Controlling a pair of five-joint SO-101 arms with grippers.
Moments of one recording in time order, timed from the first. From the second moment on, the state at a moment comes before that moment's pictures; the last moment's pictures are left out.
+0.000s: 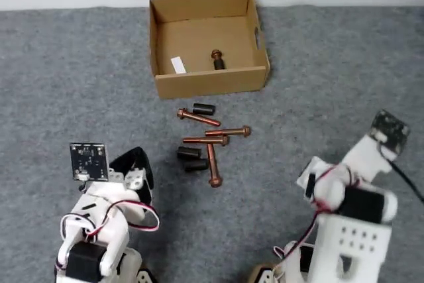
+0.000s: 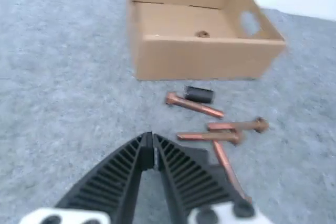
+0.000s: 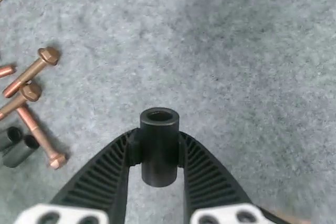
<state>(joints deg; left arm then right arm) 8.5 -102.7 80.6 65.5 21.8 10.1 -62.2 46.2 89.5 -24.0</state>
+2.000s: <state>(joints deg) 15.2 30.3 -18.3 79.8 48.7 14.9 -103.6 65.3 84.6 -16.9</state>
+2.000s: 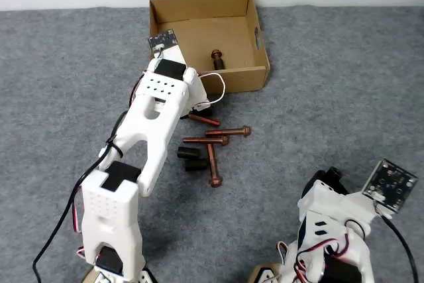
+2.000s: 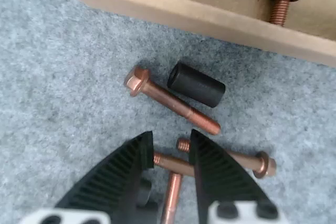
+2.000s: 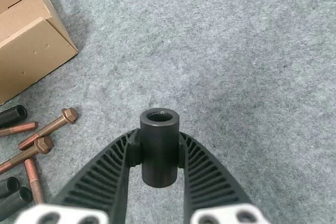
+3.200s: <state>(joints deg) 14.4 50.3 -43.4 96.7 49.3 14.9 -103.6 65.5 84.6 -16.9</state>
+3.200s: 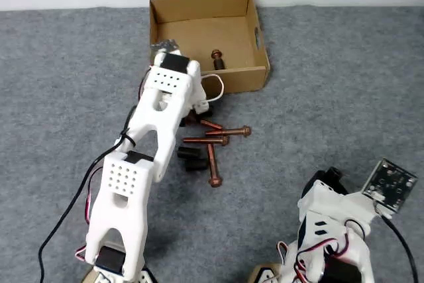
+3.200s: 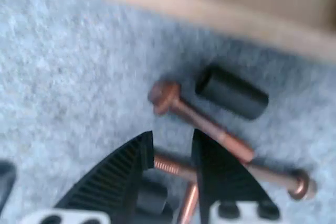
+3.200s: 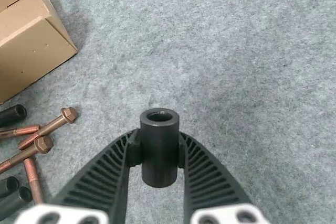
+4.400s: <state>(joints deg) 12.8 58.0 -48.7 92.2 49.6 14.9 -103.6 65.5 84.6 -16.9</state>
